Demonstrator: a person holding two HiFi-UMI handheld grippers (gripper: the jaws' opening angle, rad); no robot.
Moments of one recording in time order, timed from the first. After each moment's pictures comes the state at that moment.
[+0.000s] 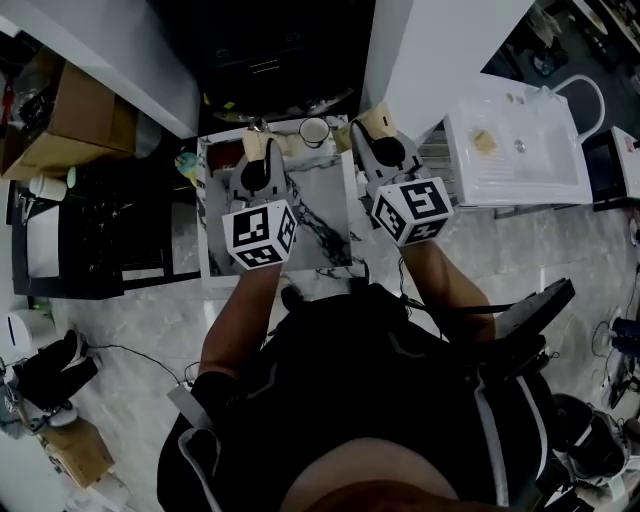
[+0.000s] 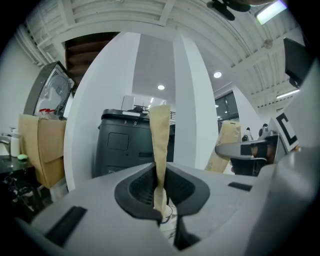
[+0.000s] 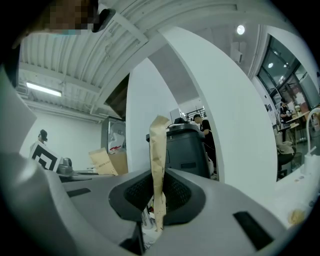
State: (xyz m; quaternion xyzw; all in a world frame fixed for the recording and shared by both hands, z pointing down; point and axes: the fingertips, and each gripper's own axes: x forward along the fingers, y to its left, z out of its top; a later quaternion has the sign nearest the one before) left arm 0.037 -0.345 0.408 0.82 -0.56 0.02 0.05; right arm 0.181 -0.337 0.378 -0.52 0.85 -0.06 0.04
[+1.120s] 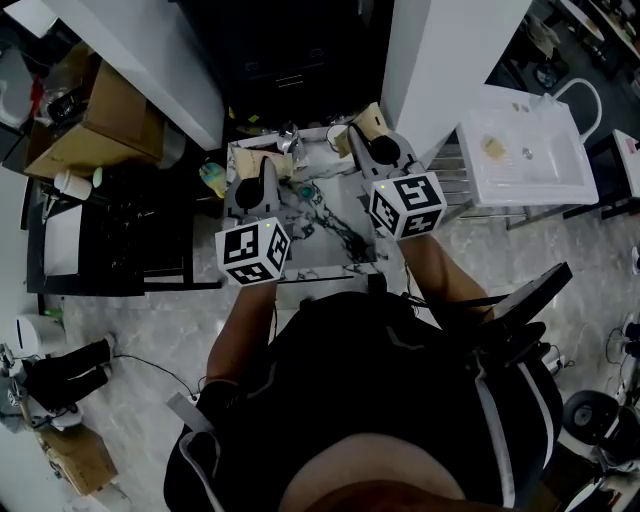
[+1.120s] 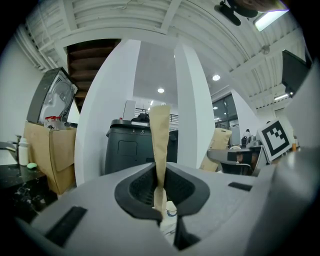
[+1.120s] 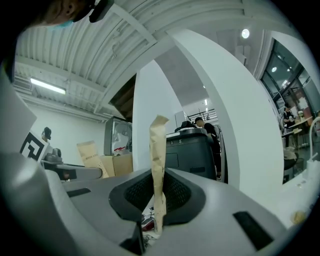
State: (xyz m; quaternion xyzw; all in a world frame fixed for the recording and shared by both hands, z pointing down) left arm -0.039 -0.293 0.368 0.83 -0.56 0.01 0.04; right arm 0.118 -0.316 0.354 -0.51 0.86 -0.04 0.04
